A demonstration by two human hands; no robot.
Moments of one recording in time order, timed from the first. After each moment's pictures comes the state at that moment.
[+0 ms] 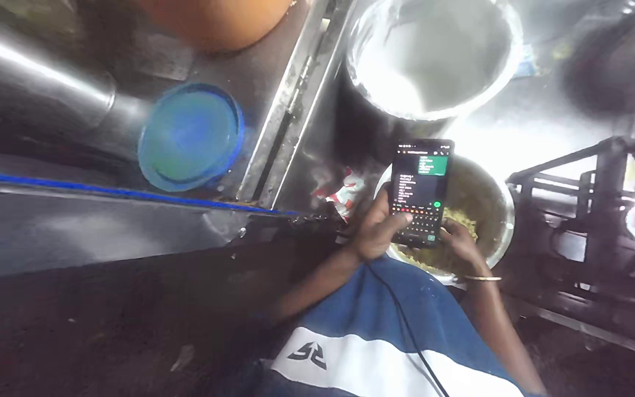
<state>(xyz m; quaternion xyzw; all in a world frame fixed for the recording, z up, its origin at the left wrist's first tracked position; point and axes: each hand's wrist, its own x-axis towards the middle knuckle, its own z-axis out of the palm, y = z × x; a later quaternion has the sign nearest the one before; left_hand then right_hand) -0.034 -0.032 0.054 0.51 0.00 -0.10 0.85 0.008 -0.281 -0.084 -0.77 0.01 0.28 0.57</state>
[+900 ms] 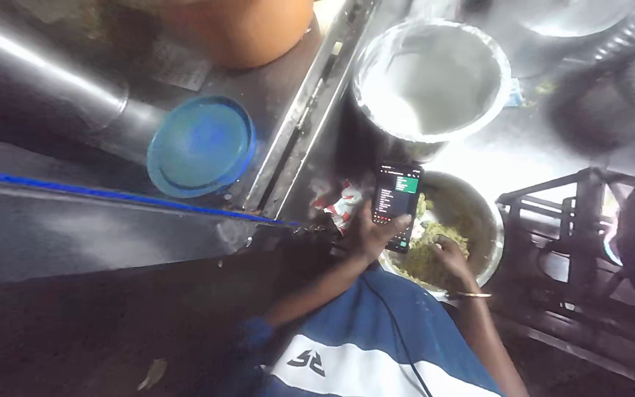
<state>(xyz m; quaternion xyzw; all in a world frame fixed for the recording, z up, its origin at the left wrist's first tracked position) -0.019 -0.039 0.028 0.61 0.15 0.06 0.78 0.005 -0.277 -0.085 -0.79 0.01 0.26 0.55</state>
